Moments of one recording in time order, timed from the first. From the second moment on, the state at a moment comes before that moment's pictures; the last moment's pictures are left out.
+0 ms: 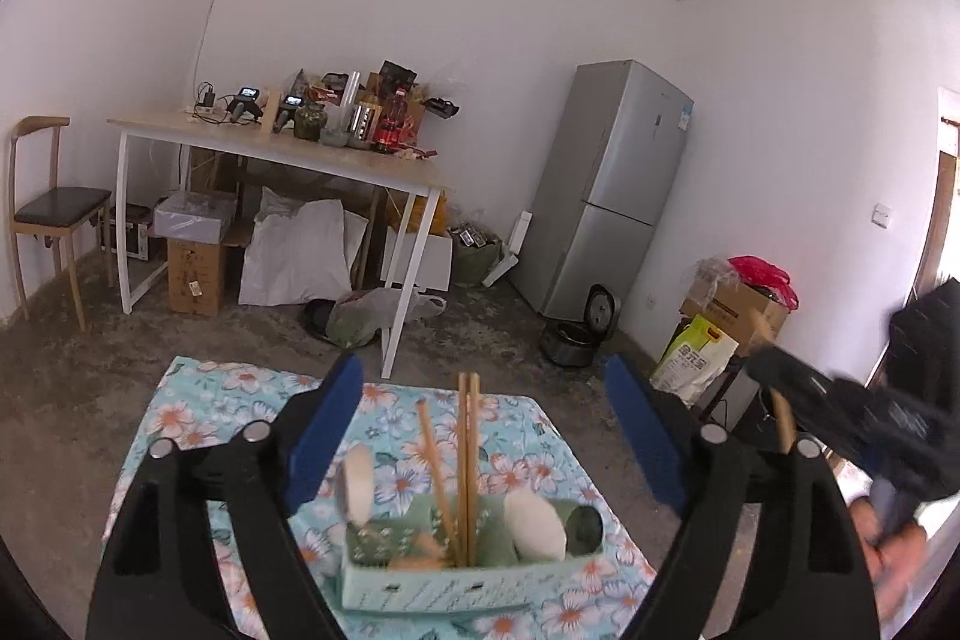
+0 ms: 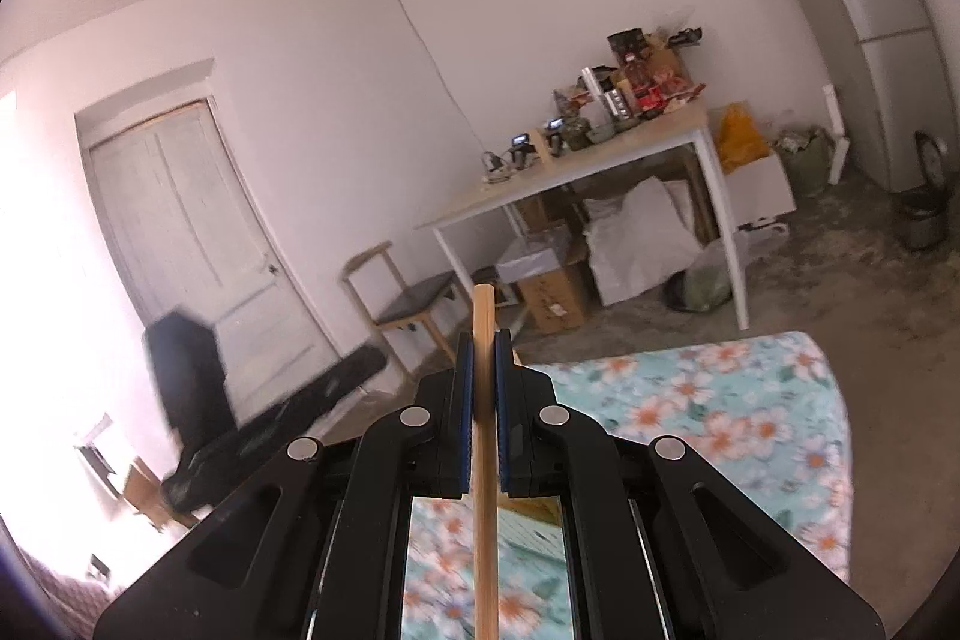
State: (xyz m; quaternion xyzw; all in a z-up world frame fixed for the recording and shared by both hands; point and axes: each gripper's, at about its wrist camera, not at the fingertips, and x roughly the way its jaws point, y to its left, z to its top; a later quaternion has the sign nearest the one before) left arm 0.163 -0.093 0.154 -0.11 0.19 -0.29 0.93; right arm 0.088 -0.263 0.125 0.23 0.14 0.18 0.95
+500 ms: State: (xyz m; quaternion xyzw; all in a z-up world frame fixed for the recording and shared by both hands) left arm 0.092 -0.015 0.076 -0.04 0.23 -0.20 0.95; right arm 0.152 -0.241 0.132 0.23 0.04 0.14 0.96
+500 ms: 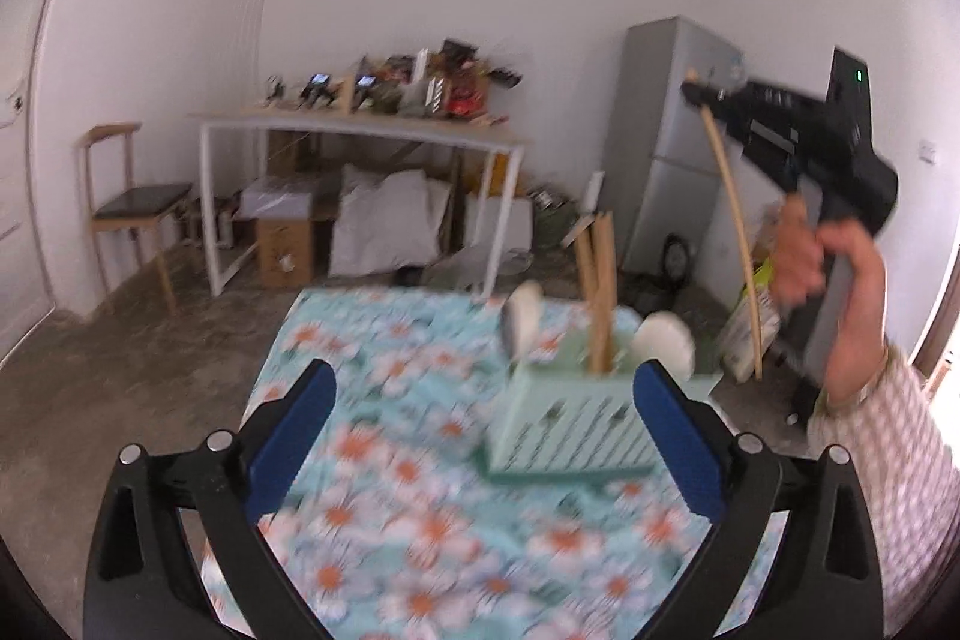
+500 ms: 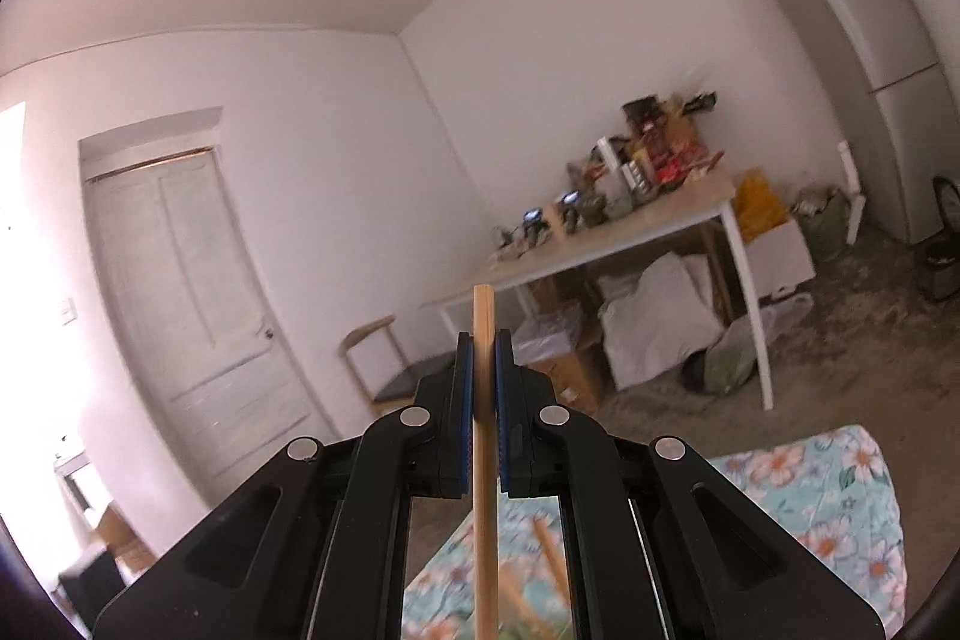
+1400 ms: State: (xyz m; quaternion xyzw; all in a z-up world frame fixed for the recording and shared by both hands) left arm 0.102 0.008 0.038 -0.06 0.29 -0.17 0.94; right arm 0.180 -0.214 0.102 0.16 0.00 0.02 0.99
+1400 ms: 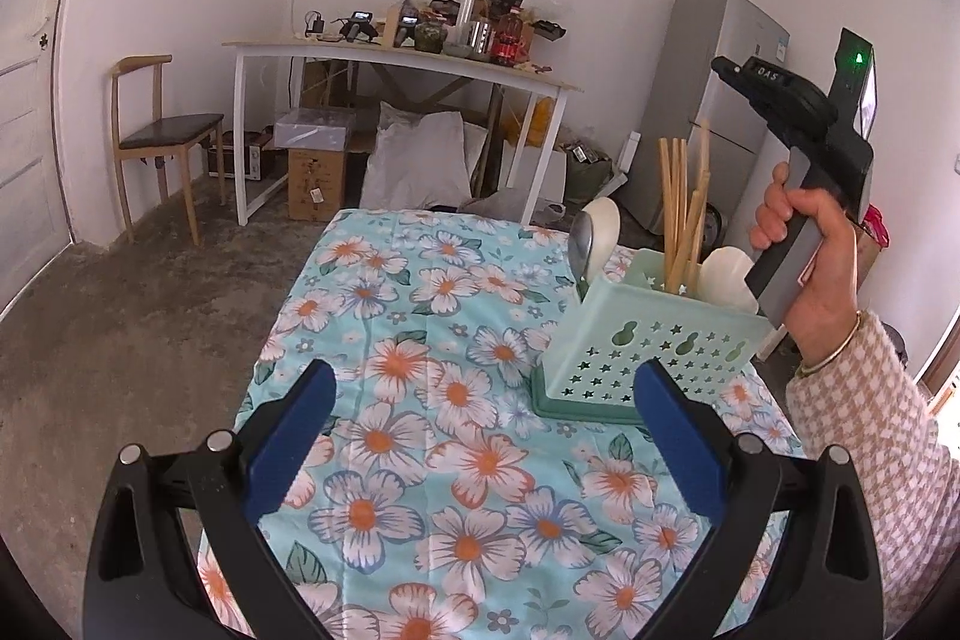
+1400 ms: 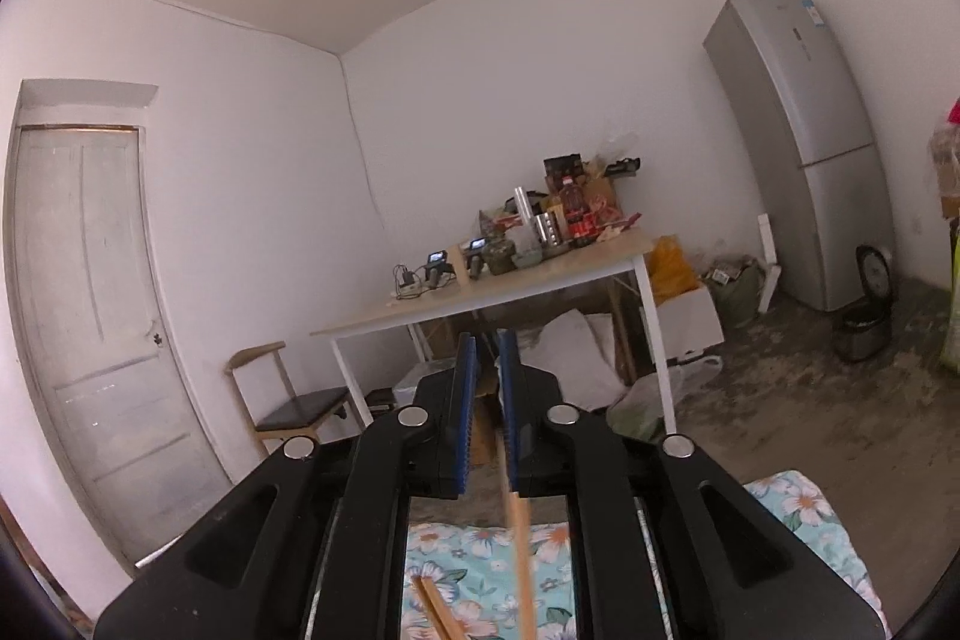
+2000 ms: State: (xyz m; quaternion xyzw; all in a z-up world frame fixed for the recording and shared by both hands) left arm 0.083 0.003 0.061 -0.06 0.28 -0.13 0.95; right arm 0.060 -0.219 0.099 0.10 0.05 0.05 0.99
